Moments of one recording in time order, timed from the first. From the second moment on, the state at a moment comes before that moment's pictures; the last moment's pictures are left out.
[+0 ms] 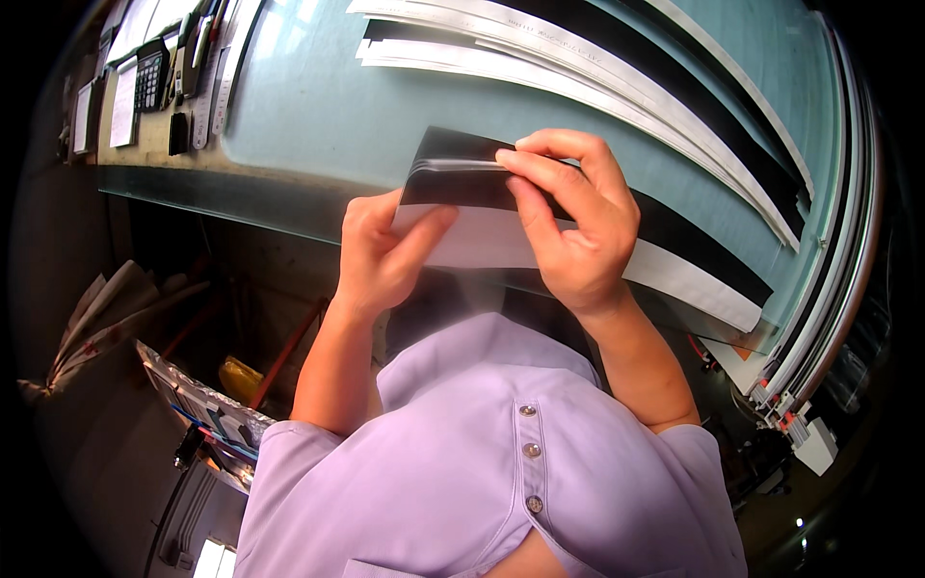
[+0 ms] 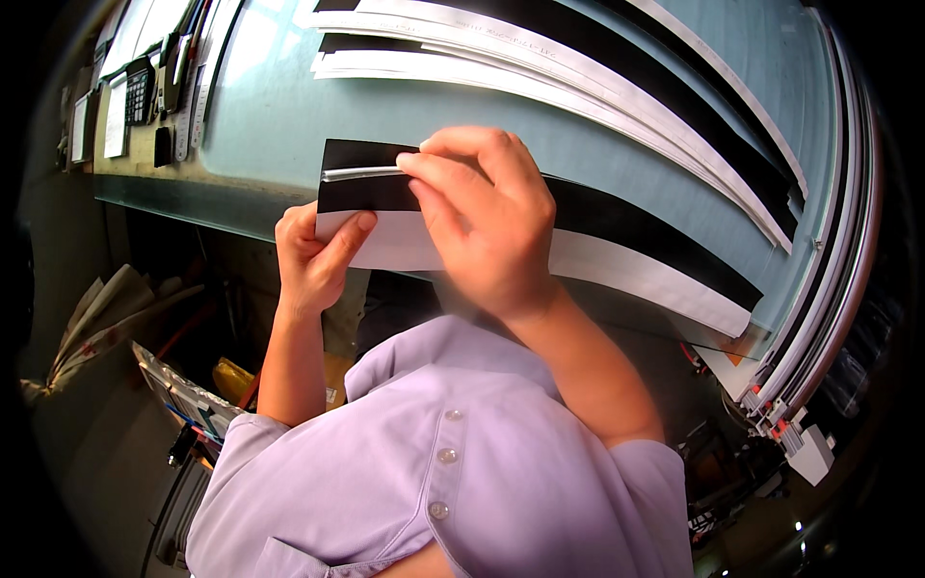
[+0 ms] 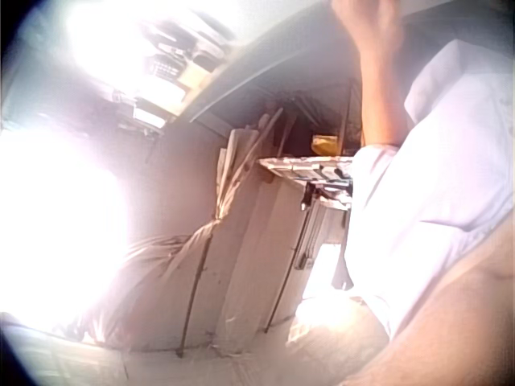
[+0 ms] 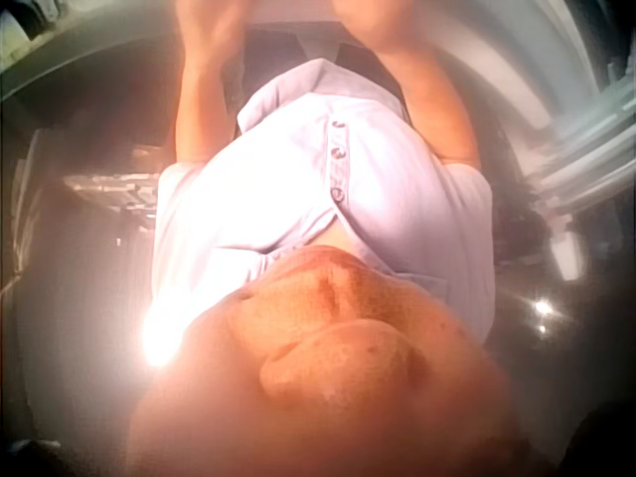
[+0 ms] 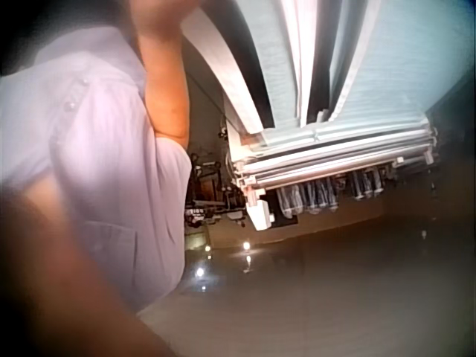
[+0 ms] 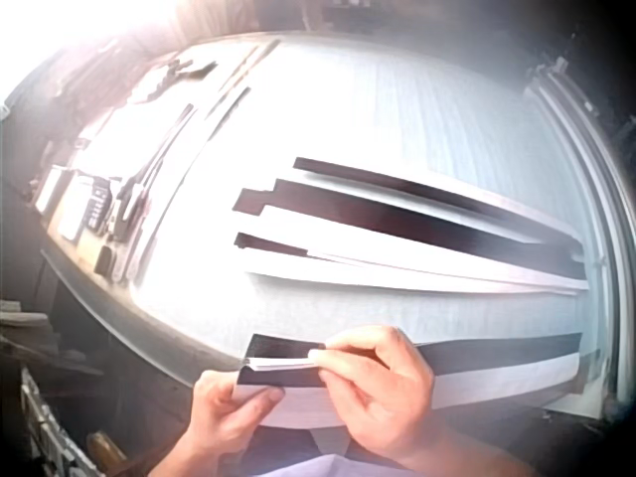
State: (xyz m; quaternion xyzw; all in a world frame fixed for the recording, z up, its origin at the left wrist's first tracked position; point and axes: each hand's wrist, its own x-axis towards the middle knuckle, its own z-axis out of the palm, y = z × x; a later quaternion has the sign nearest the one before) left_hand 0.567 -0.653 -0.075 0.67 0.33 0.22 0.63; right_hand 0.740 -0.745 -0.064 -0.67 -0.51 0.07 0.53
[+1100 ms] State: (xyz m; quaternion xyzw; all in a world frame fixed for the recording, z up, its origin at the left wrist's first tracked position) left_hand 0.550 -0.613 -0.140 0.57 0.47 0.08 0.67; right_hand 0.781 -0.684 -0.147 -0.70 -0.47 0.42 0.33
